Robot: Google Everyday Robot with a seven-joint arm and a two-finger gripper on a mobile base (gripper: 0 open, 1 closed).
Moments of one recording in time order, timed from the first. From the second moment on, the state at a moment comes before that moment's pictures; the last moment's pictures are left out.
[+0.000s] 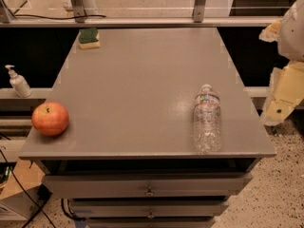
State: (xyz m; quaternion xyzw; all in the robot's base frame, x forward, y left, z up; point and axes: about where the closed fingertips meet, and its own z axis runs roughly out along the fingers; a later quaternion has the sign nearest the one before) arm 0.438 -0.216 0.980 -0.60 0.78 -0.04 0.17
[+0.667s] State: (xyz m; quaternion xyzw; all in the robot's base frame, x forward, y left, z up) arm 0.441 -0.213 0.983 -0.60 0.78 -0.04 0.18
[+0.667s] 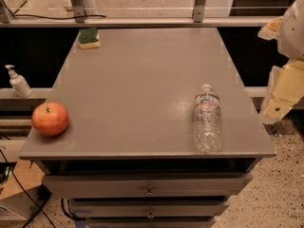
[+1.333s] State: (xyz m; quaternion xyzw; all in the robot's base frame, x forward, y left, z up) arm 0.476 -0.166 0.968 -0.61 0.75 0.03 0.26
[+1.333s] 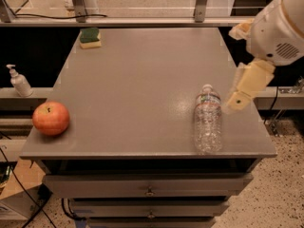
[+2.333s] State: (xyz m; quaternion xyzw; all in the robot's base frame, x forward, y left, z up) arm 0.529 -0.127 0.968 -0.57 0.76 0.05 0.32
